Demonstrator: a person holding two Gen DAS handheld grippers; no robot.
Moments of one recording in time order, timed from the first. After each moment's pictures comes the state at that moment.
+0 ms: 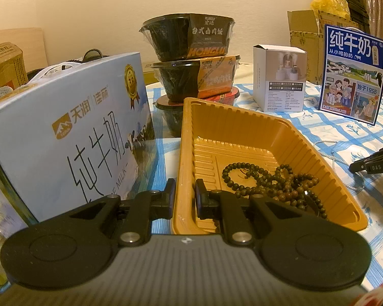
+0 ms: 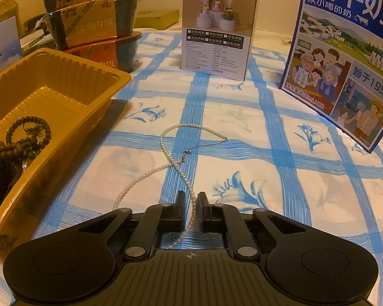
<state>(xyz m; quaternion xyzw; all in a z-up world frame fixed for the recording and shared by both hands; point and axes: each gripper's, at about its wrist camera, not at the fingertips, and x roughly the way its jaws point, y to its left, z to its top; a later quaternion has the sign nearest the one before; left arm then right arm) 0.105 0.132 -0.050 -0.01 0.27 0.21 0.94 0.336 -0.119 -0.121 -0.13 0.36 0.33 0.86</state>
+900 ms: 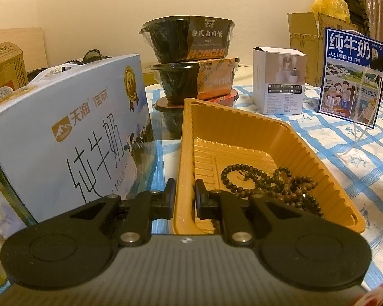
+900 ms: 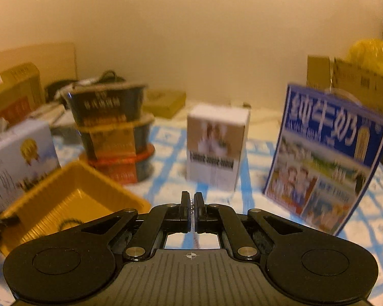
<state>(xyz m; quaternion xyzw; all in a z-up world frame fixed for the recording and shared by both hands) 0.105 0.131 -0.048 -0.01 0.27 0.21 0.94 0.310 -0.145 0.053 -0.07 0.21 0.38 0.90</state>
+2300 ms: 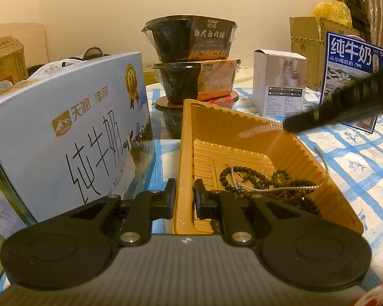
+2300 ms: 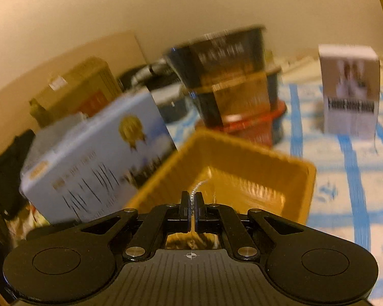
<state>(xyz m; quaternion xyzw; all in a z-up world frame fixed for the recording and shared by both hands) 0.104 0.132 -0.051 -0.03 0.26 0.21 0.94 0.264 -0.011 -0.016 0.02 0.34 0.52 0.78</state>
